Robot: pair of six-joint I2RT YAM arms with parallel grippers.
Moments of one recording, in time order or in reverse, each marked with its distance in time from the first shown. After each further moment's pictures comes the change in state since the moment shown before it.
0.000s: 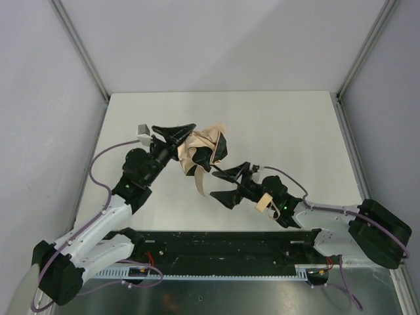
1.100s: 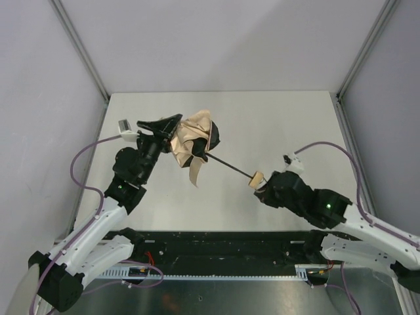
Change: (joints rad) left arm 0.039 -0.064 0.055 -0.033 -0.176 0.222; right arm 0.074 -0.491 0.406 -1.540 0.501 -0.845
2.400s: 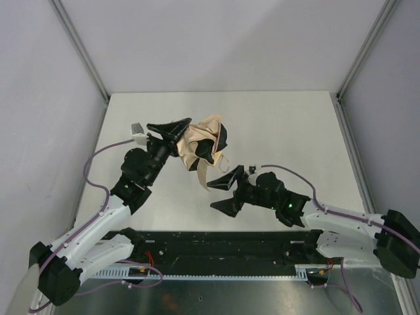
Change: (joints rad) left arm -0.084 0.042 -0.014 0.011 0.008 -0.162; right arm -0.034 0.290 -0.243 0.989 -0.545 0.666
